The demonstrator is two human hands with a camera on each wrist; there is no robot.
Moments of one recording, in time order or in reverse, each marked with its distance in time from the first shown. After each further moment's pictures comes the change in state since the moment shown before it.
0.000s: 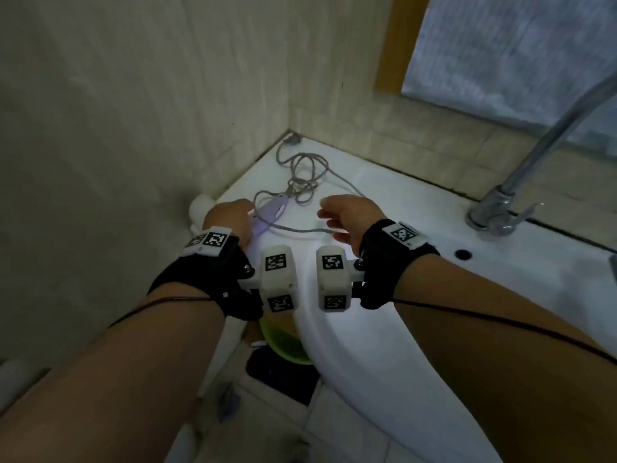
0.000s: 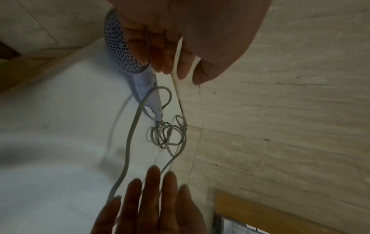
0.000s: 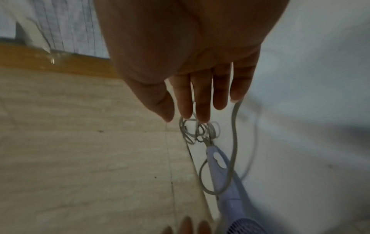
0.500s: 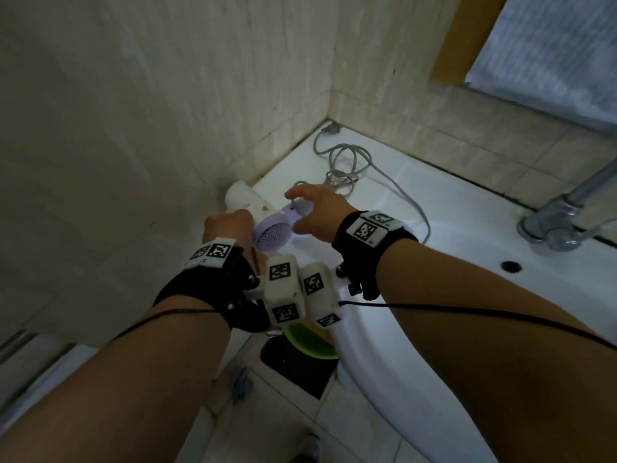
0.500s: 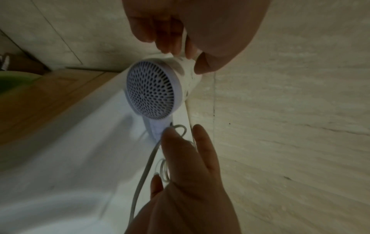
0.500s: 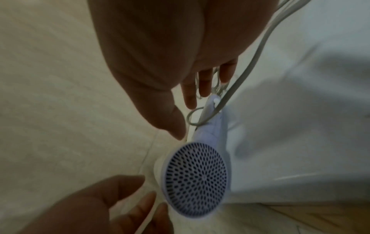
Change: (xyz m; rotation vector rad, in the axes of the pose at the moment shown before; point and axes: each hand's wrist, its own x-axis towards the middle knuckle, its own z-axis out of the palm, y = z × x) left_hand 0.014 -0.033 -0.043 -0.105 0.126 -0.112; right_hand 0.035 -0.003 0.088 -0.866 -0.202 -0.379
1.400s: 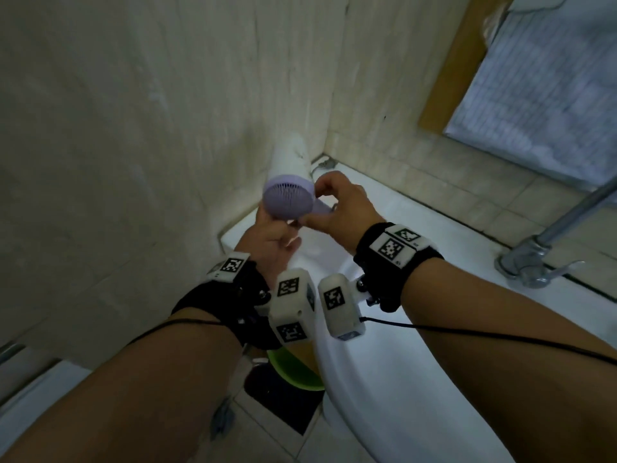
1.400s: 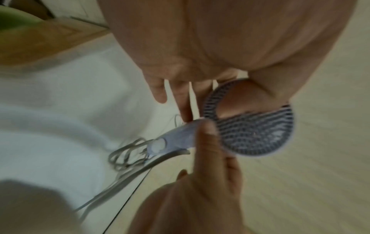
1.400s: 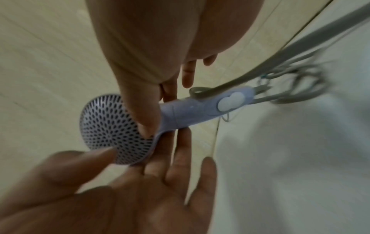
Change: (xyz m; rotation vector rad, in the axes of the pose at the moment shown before) left_hand -0.040 0.022 0.031 -0.634 -0.533 0.239; right_hand -0.026 -0.008 -0.051 0.133 0.350 -0.172
